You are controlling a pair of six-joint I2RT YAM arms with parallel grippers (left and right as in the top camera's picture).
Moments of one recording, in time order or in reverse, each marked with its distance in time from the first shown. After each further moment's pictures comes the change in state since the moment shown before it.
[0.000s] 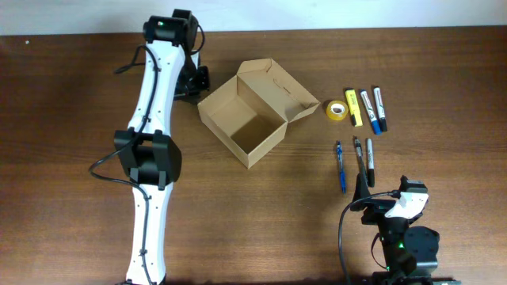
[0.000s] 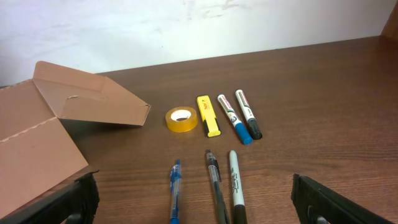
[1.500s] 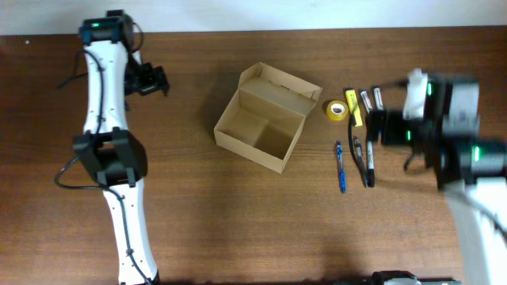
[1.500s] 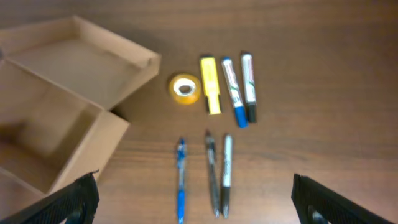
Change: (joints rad) left arm 0.285 0.000 0.000 0.000 -0.025 -0.023; right arm 0.000 1.305 1.352 -0.742 -0.053 -0.107
